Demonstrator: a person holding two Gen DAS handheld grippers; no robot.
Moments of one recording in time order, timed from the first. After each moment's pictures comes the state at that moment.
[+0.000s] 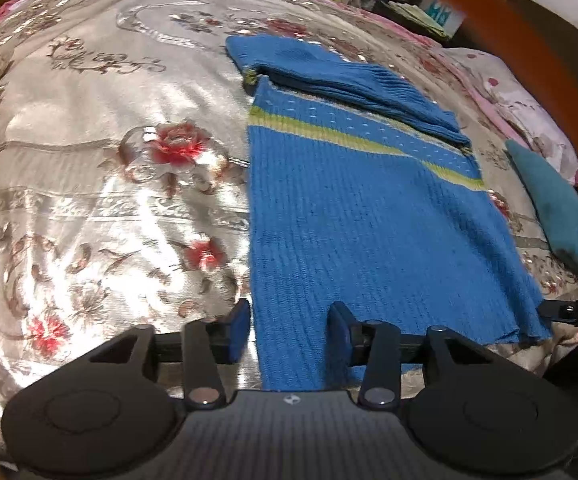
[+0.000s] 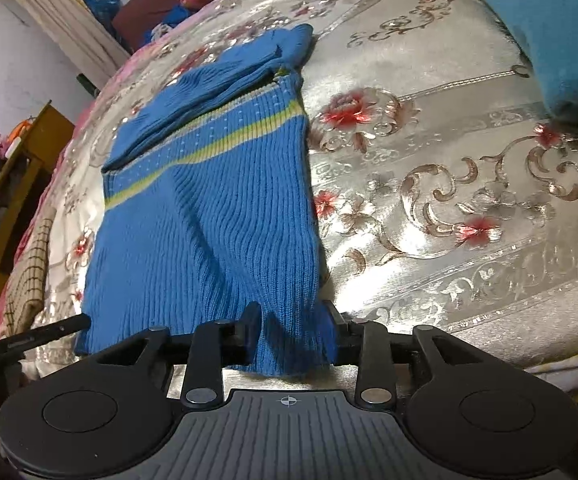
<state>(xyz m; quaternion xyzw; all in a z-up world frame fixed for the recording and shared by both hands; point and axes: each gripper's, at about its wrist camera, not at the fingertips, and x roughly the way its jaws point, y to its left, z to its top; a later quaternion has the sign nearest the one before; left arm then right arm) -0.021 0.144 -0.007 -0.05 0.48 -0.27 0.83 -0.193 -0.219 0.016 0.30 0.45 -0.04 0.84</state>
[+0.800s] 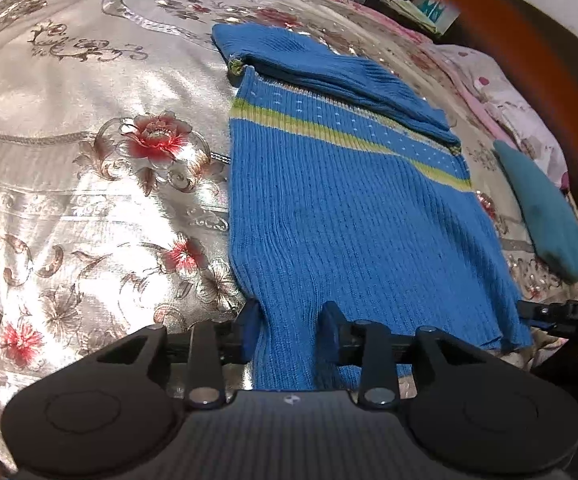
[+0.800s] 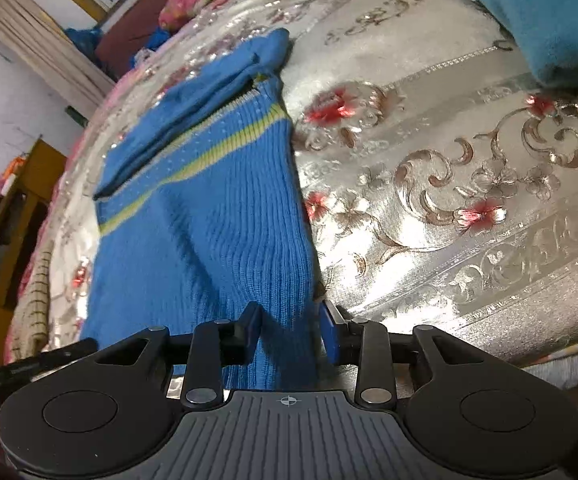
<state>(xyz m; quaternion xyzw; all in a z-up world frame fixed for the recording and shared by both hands) -0.011 0.140 -0.011 -0.07 0.50 -0.29 0.82 -0.192 -0.219 0.003 0.34 0.43 -0.07 0.83</state>
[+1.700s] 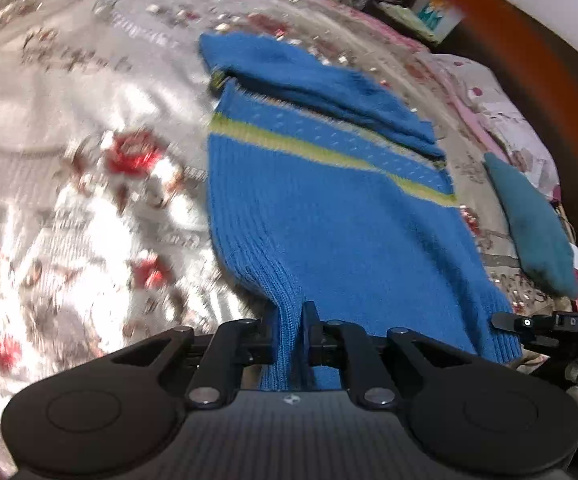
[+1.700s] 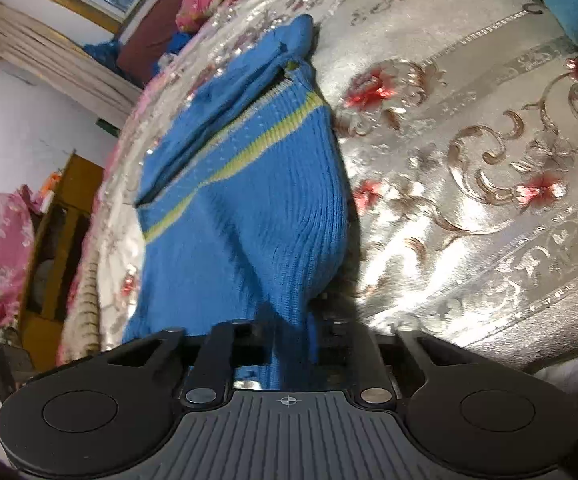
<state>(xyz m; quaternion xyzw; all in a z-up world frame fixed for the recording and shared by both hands) -0.008 0.123 0.006 -0.08 0.49 -0.29 0.82 -0.183 -0.217 0.002 0.41 0.41 -0.02 0.81</state>
